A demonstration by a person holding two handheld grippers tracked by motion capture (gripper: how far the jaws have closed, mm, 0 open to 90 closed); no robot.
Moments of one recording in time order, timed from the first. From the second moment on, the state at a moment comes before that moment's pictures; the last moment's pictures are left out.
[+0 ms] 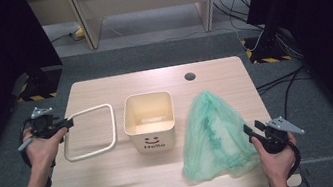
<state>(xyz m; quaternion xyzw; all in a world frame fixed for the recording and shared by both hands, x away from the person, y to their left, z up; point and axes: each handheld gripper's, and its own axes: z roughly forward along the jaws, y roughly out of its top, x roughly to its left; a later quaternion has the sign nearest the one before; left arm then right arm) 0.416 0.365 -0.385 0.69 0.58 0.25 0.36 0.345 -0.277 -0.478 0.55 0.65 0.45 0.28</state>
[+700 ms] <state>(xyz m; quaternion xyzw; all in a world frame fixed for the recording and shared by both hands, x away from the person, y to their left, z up) 0.409 0.378 -0.397 0.69 0.58 0.25 0.35 0.345 -0.276 -0.478 0.54 0.65 0.45 0.28</state>
